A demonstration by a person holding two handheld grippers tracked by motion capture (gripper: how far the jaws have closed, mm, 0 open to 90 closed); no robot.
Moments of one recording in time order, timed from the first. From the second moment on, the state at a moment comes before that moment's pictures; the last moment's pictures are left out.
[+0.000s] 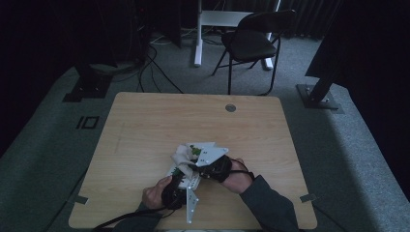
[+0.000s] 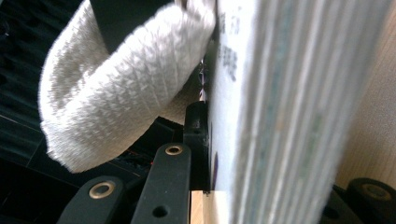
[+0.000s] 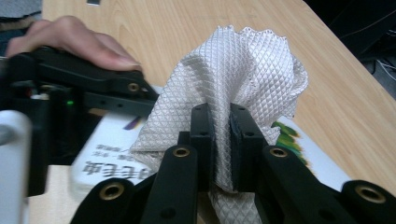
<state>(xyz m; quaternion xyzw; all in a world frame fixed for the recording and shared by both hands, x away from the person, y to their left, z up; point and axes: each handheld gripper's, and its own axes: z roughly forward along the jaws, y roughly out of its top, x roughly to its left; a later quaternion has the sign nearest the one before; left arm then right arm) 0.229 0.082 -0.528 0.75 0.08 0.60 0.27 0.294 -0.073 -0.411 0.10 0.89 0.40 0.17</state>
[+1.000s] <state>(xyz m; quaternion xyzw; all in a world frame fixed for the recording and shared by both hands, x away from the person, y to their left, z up) 0.225 0.081 -0.526 0.74 0.07 0.61 0.26 0.360 -0.072 -0.381 0.16 0.87 0.42 0.19</state>
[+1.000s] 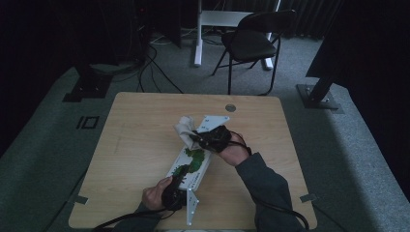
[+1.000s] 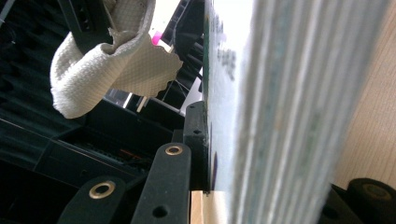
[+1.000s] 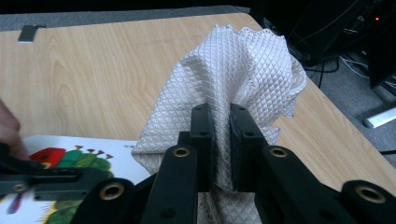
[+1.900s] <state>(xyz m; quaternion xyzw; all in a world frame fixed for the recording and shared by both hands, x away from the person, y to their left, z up) 0.223 0.079 -0.525 0.73 0.05 0.63 0.26 0.383 -0.067 -0.396 0.18 0.89 0.39 0.18</state>
